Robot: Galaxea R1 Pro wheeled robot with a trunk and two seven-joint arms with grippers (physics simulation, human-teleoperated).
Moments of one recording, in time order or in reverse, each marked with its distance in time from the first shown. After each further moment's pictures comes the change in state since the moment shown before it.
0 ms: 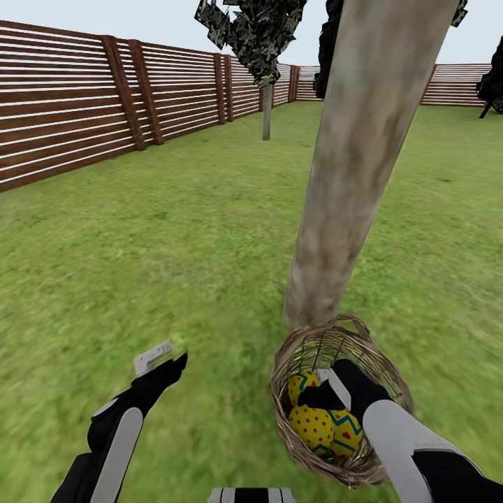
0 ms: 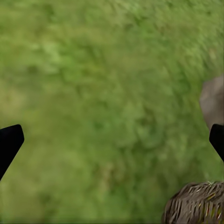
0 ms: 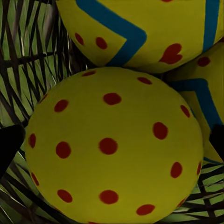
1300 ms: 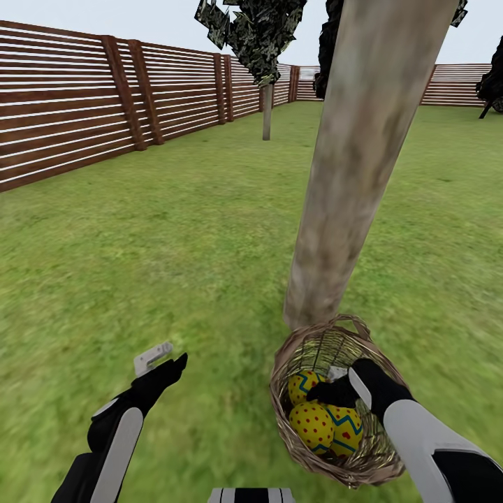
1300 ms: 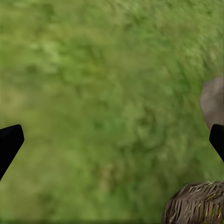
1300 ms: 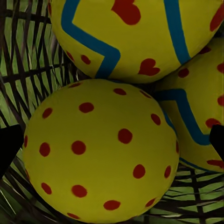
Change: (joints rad) left arm 0.000 0.000 0.000 0.000 0.000 0.000 0.000; right arm 0.001 -0.094 -0.004 -0.010 -0.001 -0.005 0.204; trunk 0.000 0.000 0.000
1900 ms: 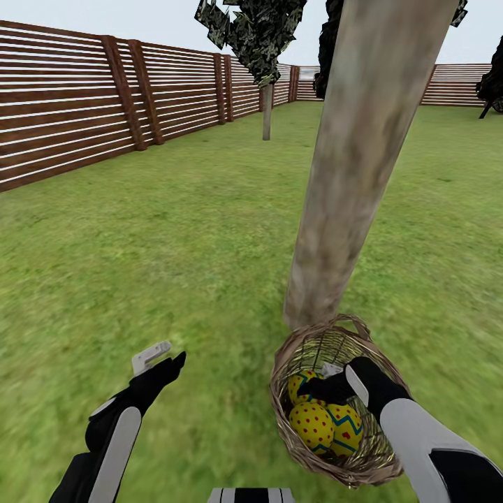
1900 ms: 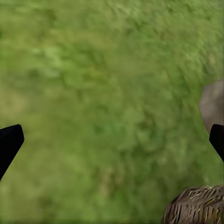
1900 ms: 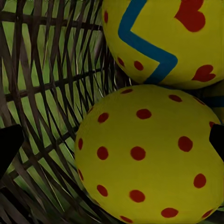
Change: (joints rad) left arm 0.000 0.000 0.008 -0.014 0.000 0.000 0.002; right arm -0.002 0.017 -0.018 -0.012 -0.032 0.013 0.072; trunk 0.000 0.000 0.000
